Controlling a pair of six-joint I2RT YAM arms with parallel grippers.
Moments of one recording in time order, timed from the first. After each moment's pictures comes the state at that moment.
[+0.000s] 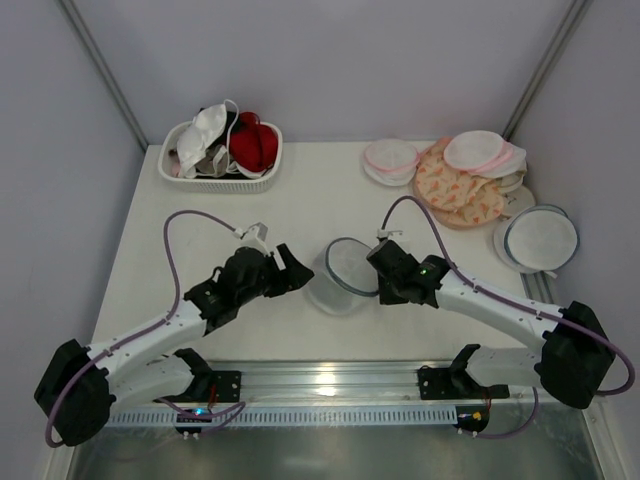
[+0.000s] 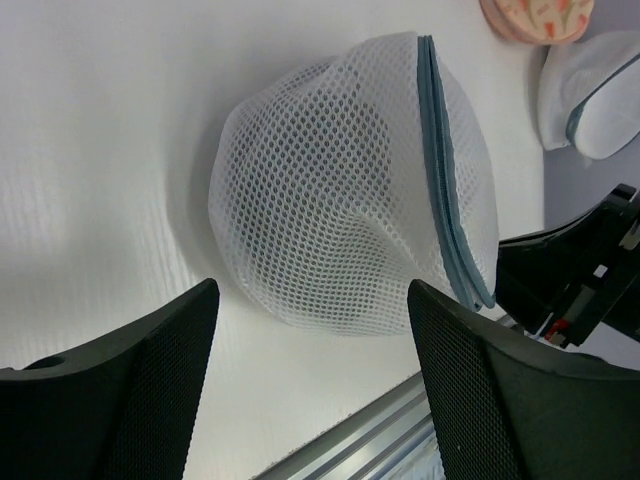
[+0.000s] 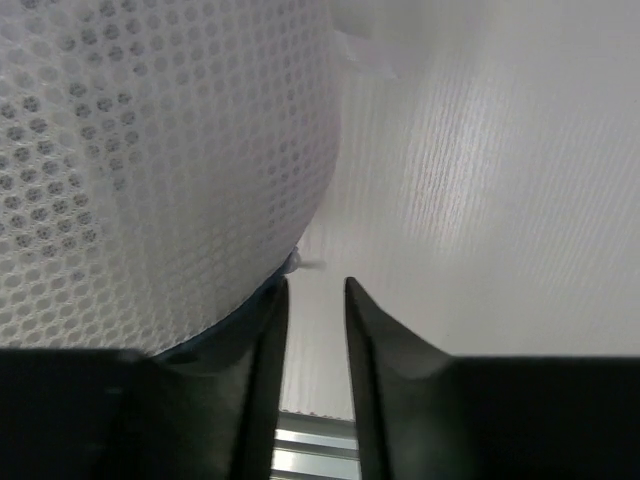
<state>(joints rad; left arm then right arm) -0.74 1.00 0.53 -0.04 -0.05 -0.92 0.80 1.21 0.79 -0.68 0.27 0.64</state>
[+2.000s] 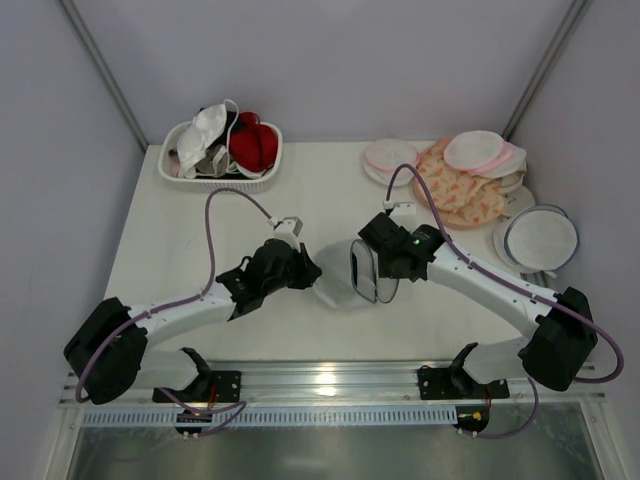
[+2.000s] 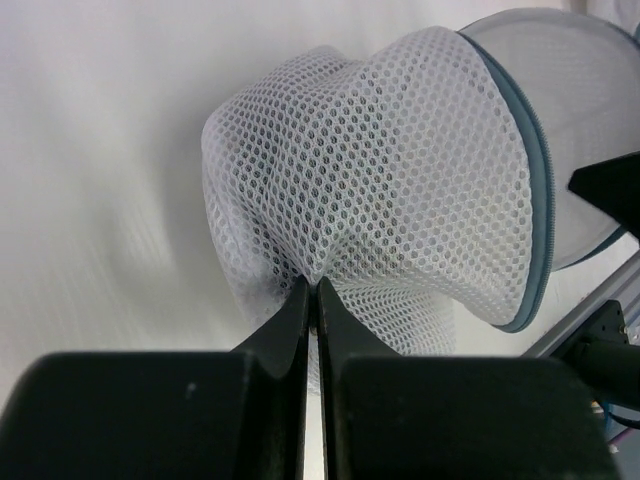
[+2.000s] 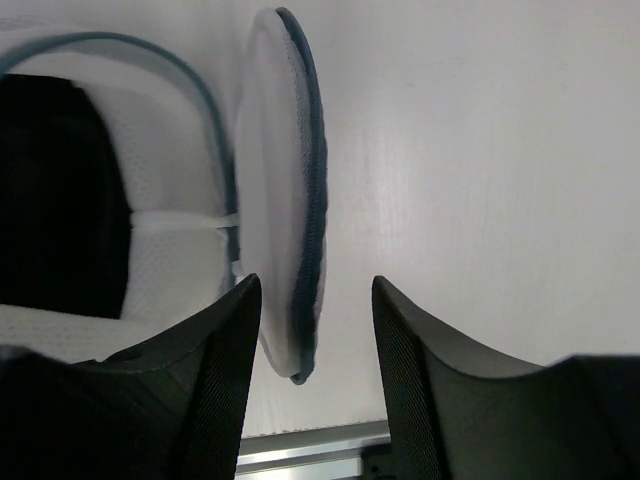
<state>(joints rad) -0.82 1.29 0.65 0.13 -0.06 -0.67 0.77 1.34 1.10 -0.92 0.49 0.67</state>
